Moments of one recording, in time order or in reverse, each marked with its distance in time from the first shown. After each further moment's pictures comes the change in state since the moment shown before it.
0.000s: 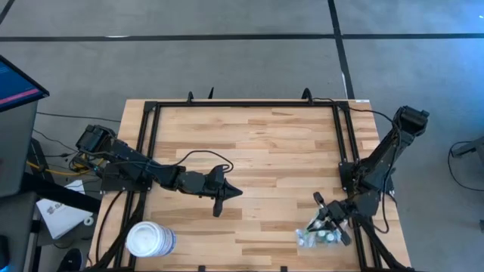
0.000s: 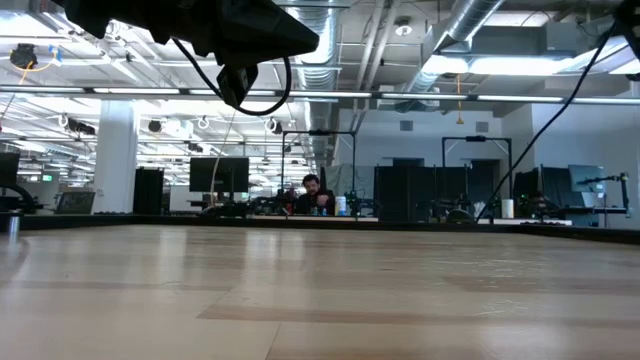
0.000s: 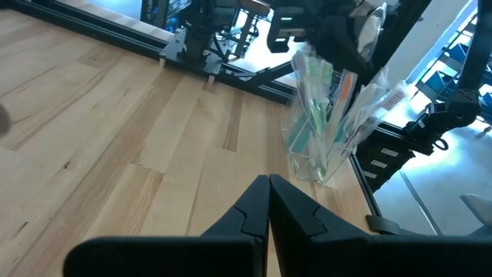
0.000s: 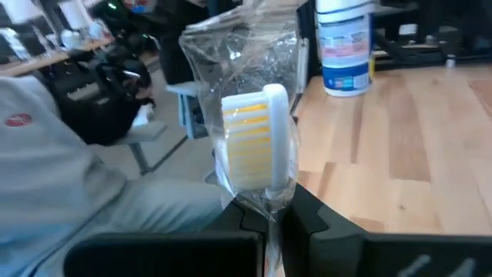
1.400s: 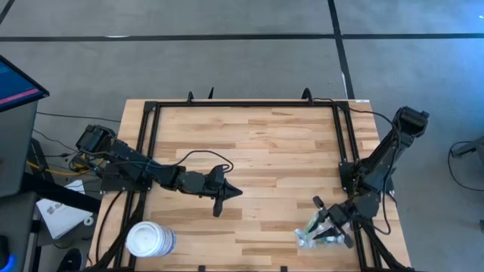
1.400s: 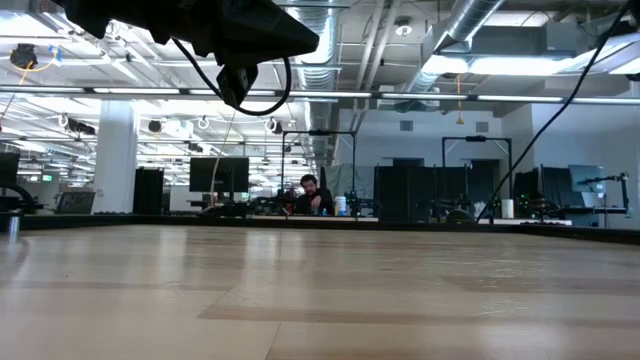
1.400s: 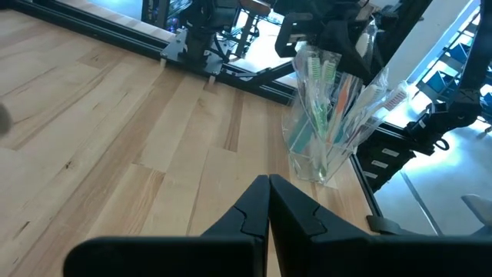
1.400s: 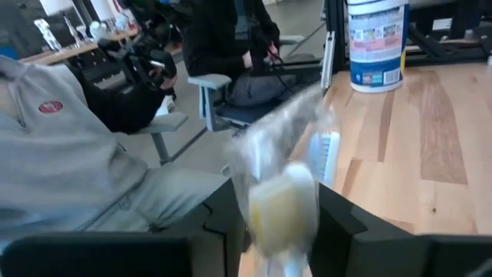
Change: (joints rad) left arm 0.000 0.000 0.000 0.000 -0.002 0.000; right arm 0.007 0.024 0.000 0.031 -0.071 -0.015
